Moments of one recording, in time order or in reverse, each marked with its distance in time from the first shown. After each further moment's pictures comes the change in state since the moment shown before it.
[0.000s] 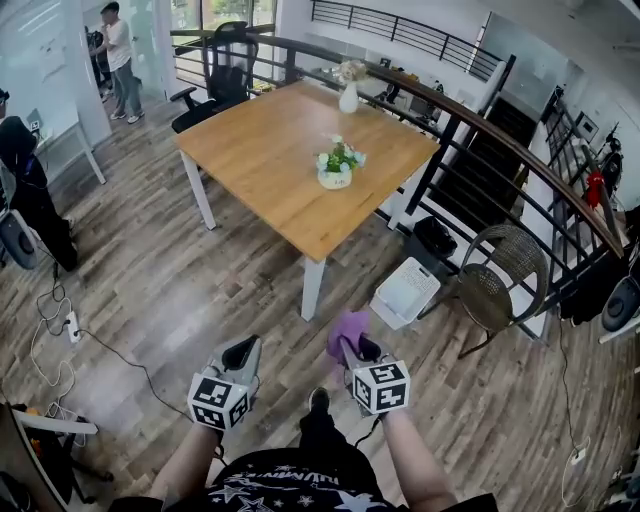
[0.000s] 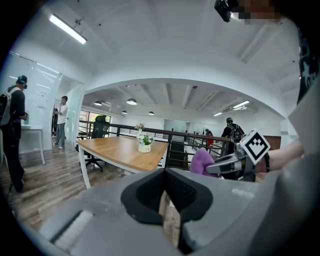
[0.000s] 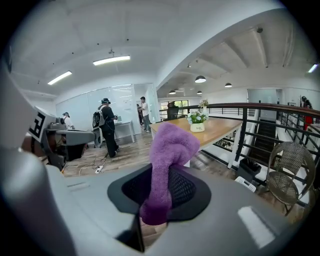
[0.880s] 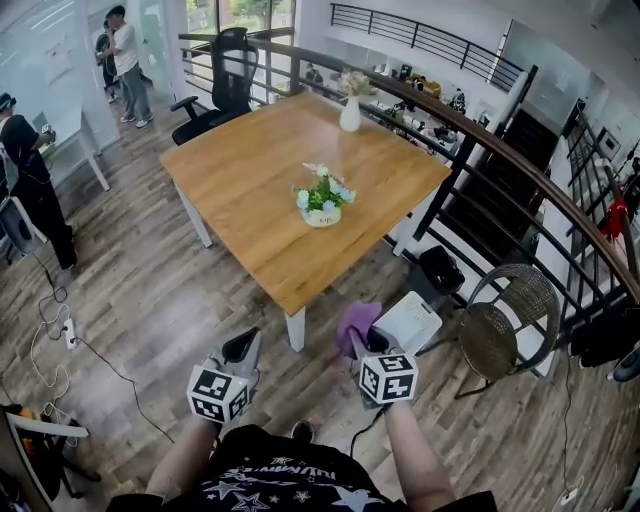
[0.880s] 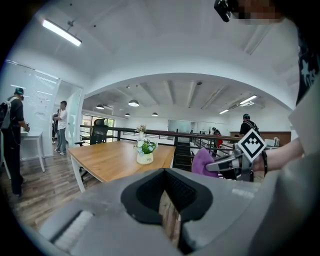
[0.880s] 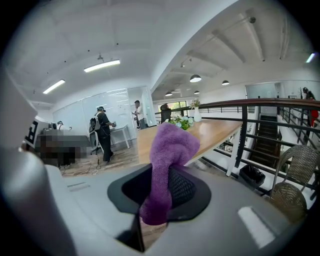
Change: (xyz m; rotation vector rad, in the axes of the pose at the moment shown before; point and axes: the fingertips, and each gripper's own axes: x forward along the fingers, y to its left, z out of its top) left arm 0.201 0.011 0.078 0.032 -0.011 0.070; right arm 0.103 -0.198 0.093 0.056 -0.024 0.023
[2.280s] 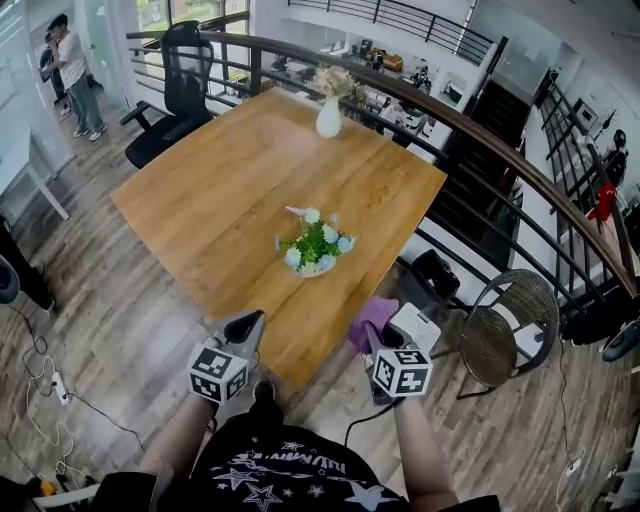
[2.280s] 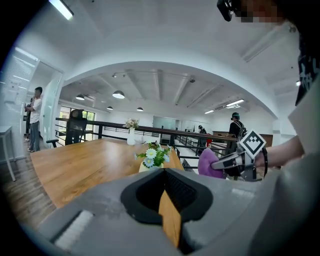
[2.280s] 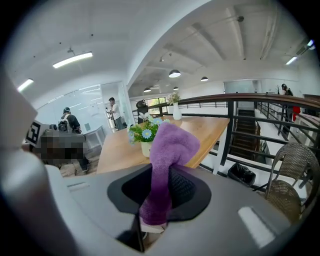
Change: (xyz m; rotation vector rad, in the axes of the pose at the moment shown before) left arm 0.224 0.154 0.060 0.022 0.040 -0.230; right arm 0.164 -0.104 0.090 0.125 0.041 -0.230
